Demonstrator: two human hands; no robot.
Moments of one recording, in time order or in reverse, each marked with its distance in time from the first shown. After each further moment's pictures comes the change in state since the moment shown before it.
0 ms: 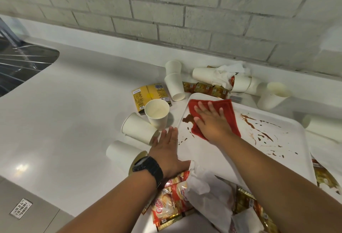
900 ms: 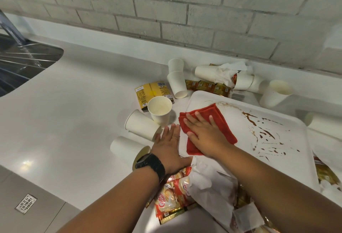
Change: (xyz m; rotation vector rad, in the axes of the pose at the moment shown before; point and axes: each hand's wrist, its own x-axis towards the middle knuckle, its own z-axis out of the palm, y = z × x) left_hand -0.002 -0.002 0.003 -0.022 0.009 0.010; right_hand -0.038 -0.026 0.014 -0.049 -0.042 -0.225
